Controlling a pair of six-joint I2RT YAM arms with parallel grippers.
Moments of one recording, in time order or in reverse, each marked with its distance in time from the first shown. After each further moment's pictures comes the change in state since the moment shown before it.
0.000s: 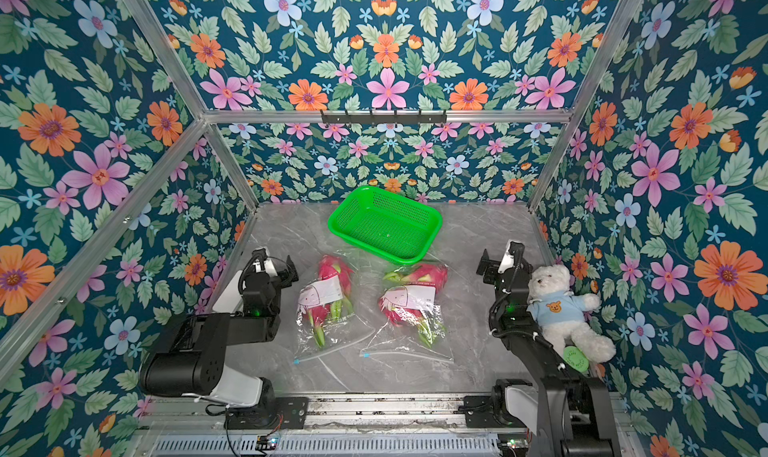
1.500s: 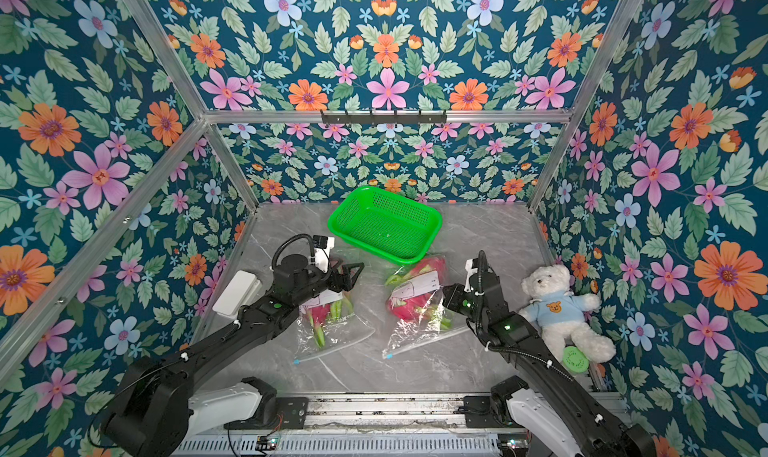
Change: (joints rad) left arm -0.473 -0.248 0.276 -0.682 0.578 -0.331; right arm 0.396 -0.167 0.179 -0.759 -0.322 0.661
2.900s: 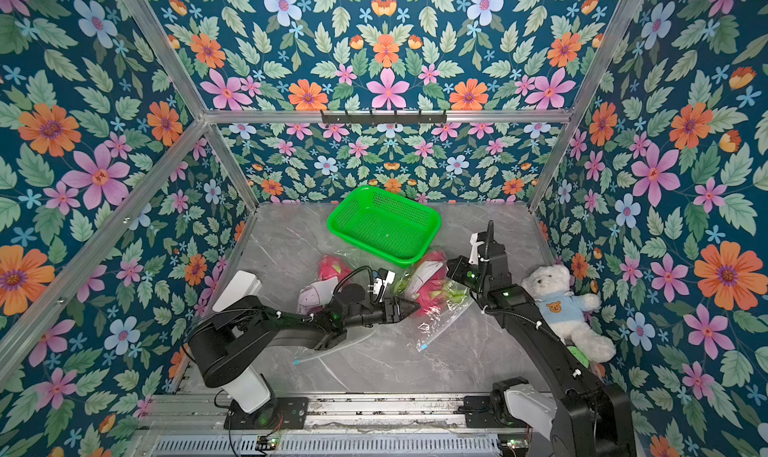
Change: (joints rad) left arm -0.396 0.518 -0.018 0.631 0.169 -0.687; right arm -0.166 0.231 0.171 0.089 -0.124 -0.083
